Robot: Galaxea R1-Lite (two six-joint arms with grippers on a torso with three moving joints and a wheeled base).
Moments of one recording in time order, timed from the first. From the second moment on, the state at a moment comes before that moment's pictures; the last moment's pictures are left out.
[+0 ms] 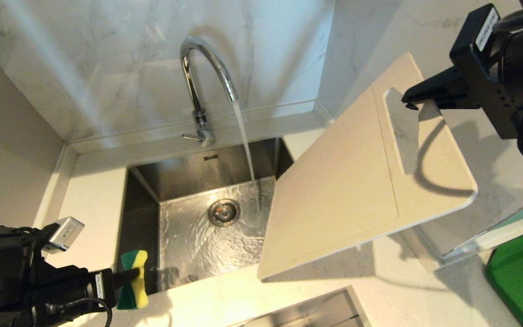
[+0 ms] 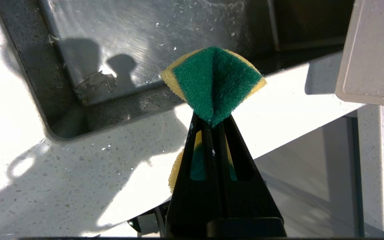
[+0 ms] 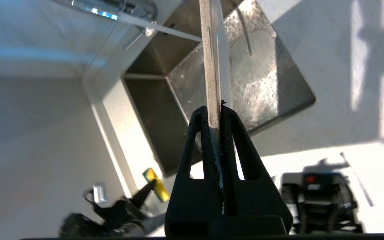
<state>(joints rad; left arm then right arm) -0.51 1.40 -0.34 -0.54 0.08 -0.51 0.38 1.42 -1.78 0.71 0.04 0.80</state>
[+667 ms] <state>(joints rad) -0.57 1.38 -0.34 -0.54 0.08 -0.53 0.36 1.29 -1.60 0.71 -0.05 1.00</state>
